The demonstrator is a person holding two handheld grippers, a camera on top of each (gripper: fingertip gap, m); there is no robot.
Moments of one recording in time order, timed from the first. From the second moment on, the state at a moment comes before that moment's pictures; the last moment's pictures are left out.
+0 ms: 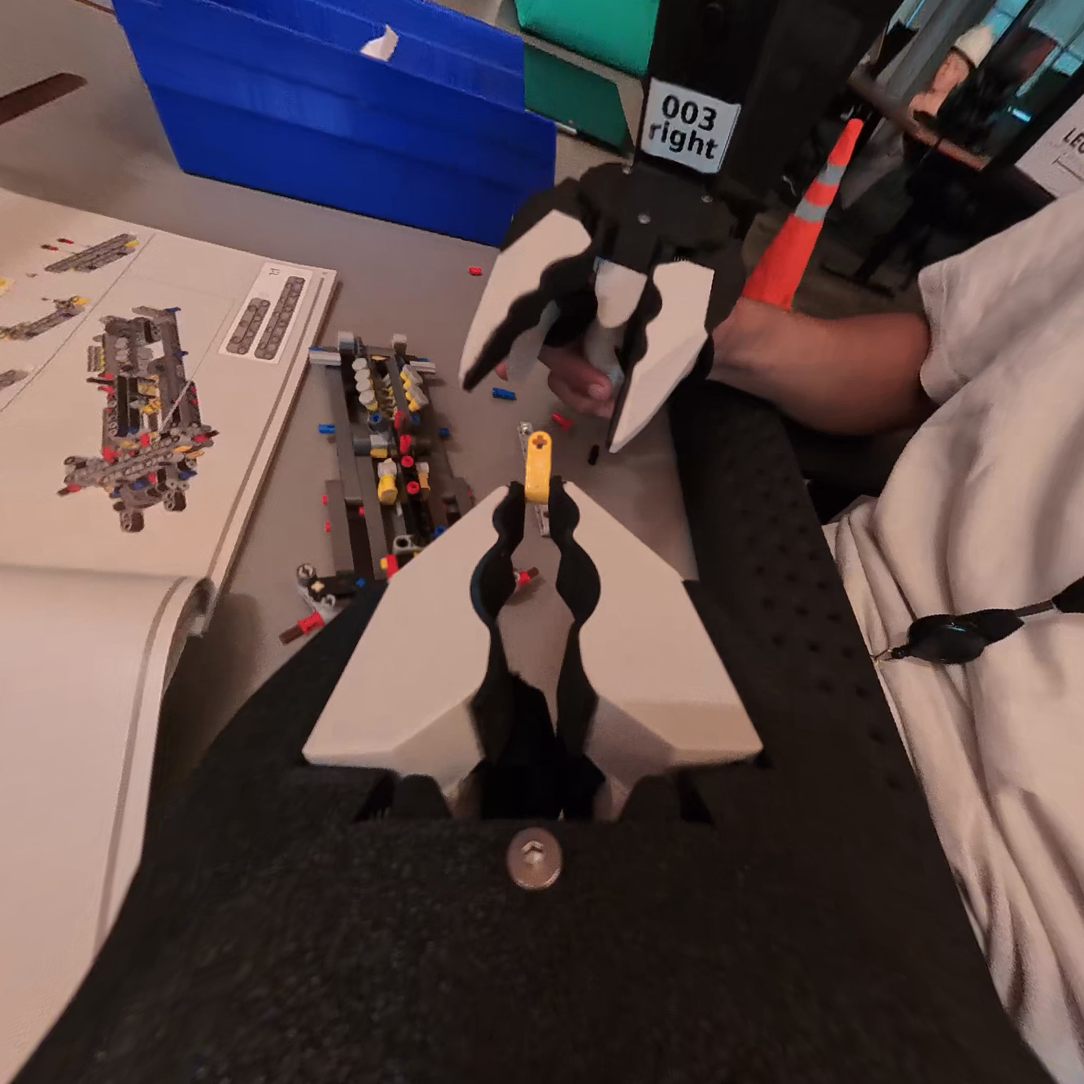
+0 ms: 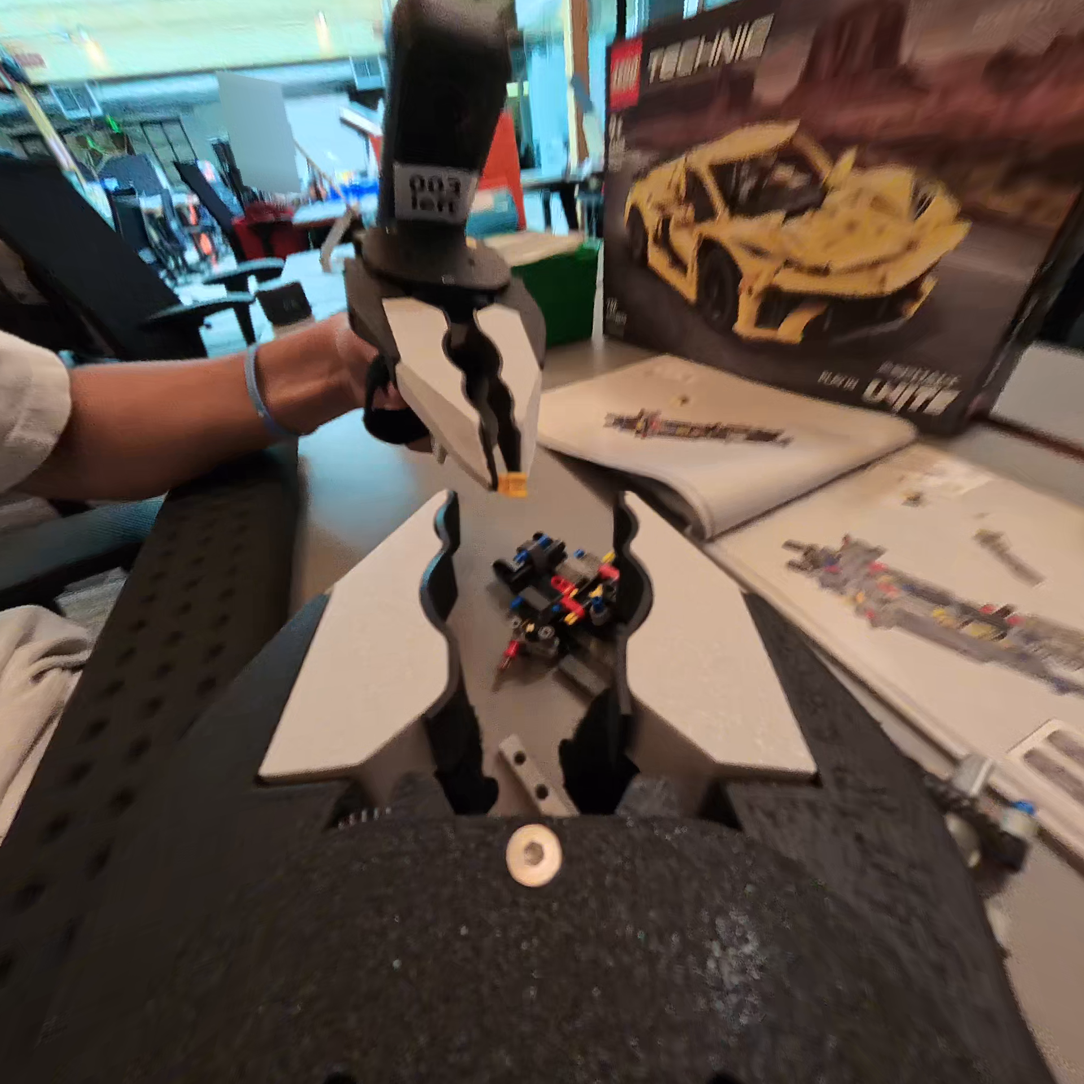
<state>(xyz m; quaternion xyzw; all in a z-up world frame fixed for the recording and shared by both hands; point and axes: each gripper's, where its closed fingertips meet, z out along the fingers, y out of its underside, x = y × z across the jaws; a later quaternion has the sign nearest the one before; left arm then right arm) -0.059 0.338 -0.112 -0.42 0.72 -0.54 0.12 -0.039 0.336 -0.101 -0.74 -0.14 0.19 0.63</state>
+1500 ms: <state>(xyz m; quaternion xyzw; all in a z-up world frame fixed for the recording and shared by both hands) -0.026 0.324 -0.111 -0.36 0.72 -0.44 0.40 -0.028 0.322 -0.089 -0.72 -0.03 0.31 0.62</state>
